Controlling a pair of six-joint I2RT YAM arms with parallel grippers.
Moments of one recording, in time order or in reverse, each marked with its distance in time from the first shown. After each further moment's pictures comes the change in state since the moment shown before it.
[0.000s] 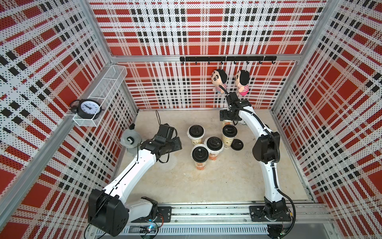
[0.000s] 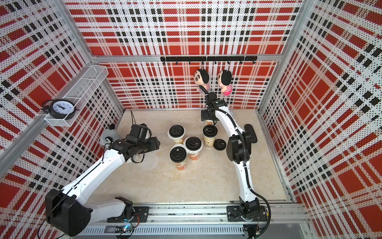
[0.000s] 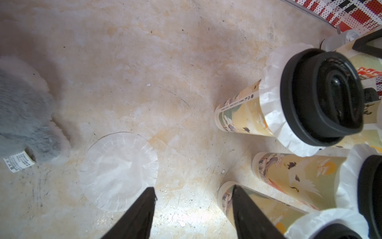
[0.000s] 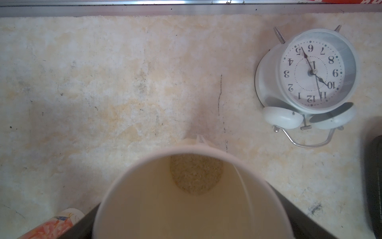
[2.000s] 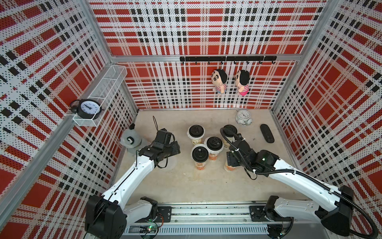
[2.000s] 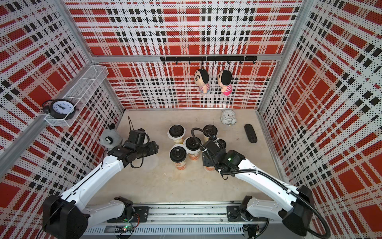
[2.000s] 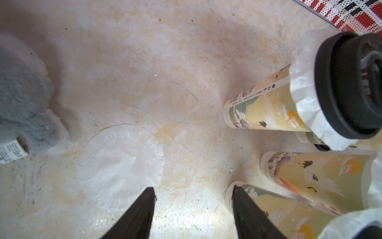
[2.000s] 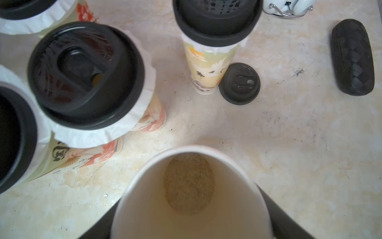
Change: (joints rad) left arm 0.035 -0.077 -0.158 0.096 0.020 -0.019; right arm 0.596 -1.166 -1.332 0.230 0.354 0.358
